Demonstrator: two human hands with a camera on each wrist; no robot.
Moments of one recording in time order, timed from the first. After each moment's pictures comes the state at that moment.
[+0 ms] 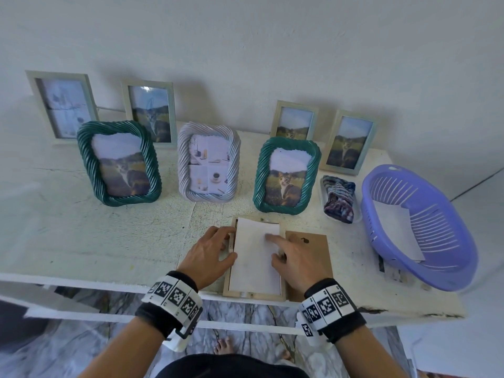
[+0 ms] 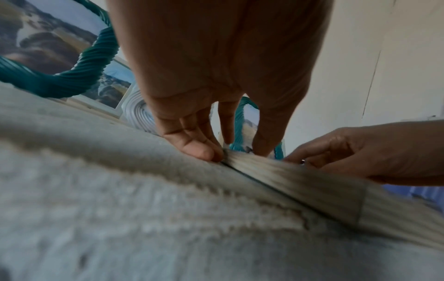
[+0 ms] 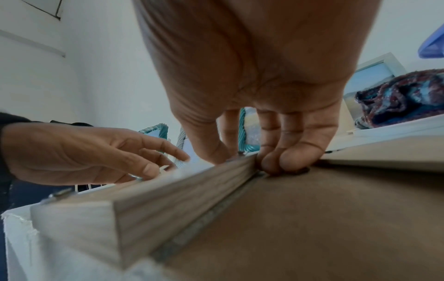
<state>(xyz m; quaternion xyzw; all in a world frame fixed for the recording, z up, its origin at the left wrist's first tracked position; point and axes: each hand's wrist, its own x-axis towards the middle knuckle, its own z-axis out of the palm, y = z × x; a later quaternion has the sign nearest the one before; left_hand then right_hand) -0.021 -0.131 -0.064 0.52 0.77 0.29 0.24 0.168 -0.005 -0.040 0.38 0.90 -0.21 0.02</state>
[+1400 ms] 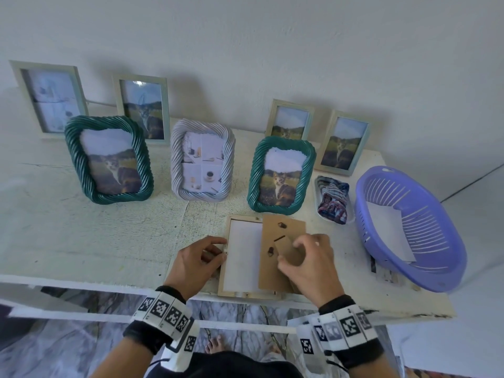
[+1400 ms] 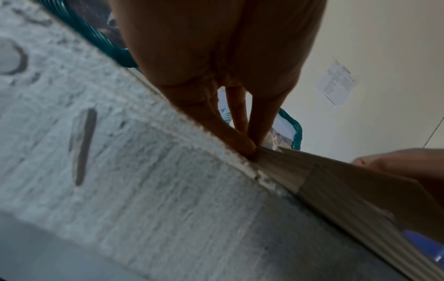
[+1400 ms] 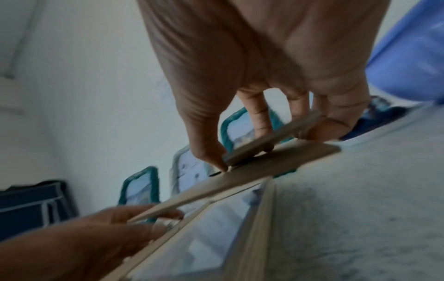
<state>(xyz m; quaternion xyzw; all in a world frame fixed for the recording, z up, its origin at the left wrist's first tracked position) -0.010 -0.148 -0.071 0.37 0.73 0.48 0.32 0.199 -0.017 -0.012 0.50 0.81 -0.28 -0.12</state>
